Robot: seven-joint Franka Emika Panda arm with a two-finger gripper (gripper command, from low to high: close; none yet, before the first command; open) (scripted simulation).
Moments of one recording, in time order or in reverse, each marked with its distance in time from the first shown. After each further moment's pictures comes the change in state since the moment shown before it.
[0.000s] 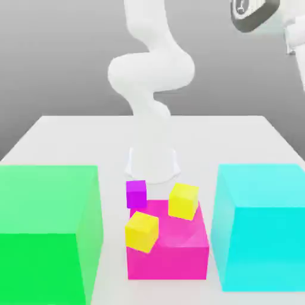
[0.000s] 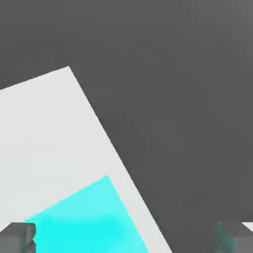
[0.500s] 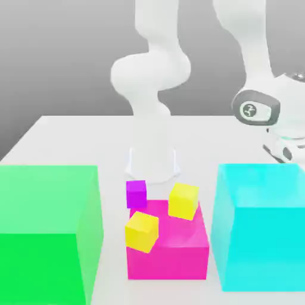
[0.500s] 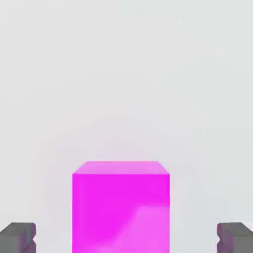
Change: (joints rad) arm 0.265 0.435 -0.012 -0.203 -0.213 0.315 -0.005
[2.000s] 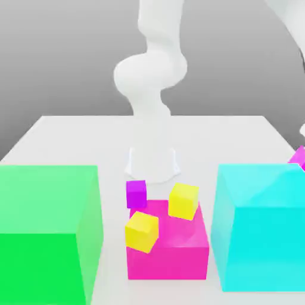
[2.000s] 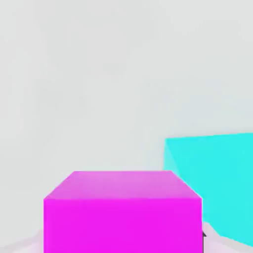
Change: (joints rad) arm 0.135 -0.057 -0.018 0.570 -0.159 -1.079 0.396
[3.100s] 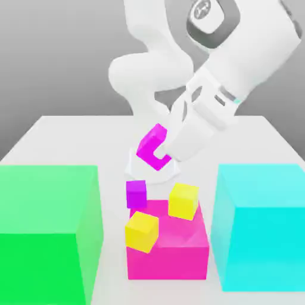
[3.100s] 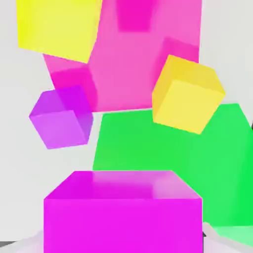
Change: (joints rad) arm -0.421 -0.501 -0.382 -0.389 -0.252 -0.038 -0.737
